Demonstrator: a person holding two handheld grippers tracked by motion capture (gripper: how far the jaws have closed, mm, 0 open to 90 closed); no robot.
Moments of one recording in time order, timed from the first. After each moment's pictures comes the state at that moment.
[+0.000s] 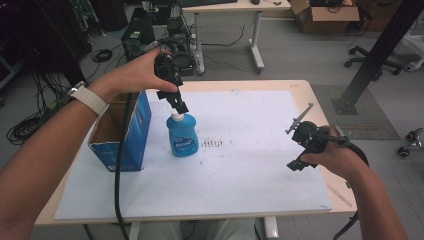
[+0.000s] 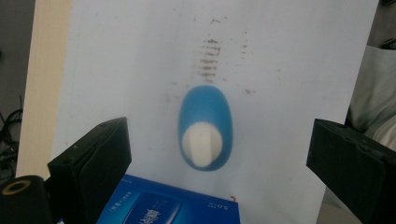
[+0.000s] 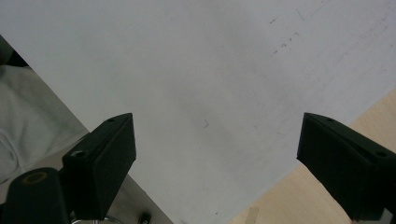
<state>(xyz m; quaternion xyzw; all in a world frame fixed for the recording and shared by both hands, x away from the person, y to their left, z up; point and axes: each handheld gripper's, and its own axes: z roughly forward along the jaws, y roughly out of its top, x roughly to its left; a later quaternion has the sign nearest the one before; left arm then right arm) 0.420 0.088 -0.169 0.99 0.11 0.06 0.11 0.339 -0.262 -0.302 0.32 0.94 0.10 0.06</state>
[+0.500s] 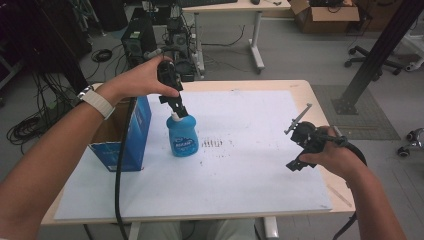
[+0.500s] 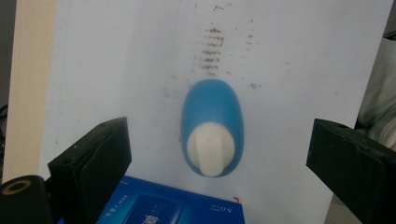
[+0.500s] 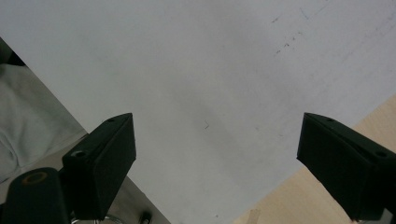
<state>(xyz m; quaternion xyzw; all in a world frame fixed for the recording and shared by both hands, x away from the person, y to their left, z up) 0.431 0.088 -0.193 0.99 0.12 0.05 0.10 0.342 -0.261 -0.307 0.32 0.94 0.10 0.05</state>
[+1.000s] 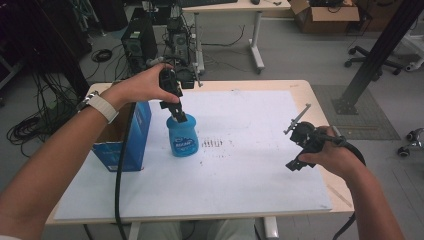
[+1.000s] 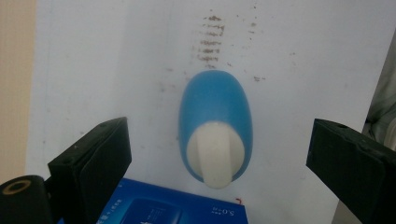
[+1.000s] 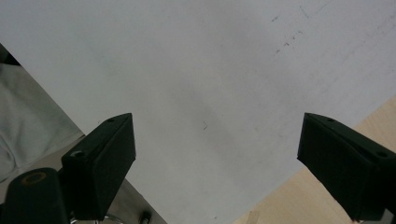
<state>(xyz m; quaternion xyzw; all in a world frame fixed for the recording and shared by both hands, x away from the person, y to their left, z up) 0.437 0.090 -0.216 0.99 0.11 0.04 0.09 0.344 -0.260 -0.310 0.32 0.94 0.09 0.05</state>
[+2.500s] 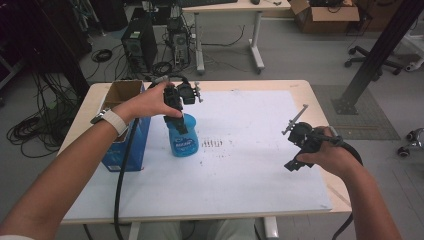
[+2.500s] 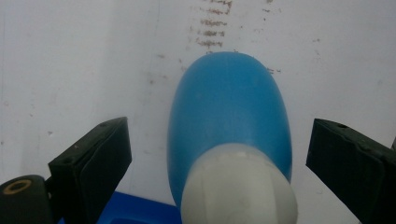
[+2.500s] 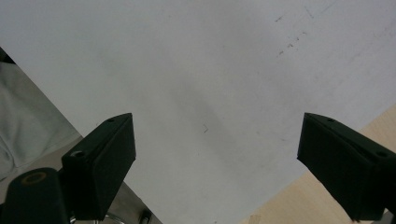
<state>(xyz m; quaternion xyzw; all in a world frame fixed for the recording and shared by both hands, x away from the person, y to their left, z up) 0.445 0.090 -0.272 0.99 0.13 0.03 0.07 0.347 -0.258 -0.315 0.32 0.94 0.09 0.05</state>
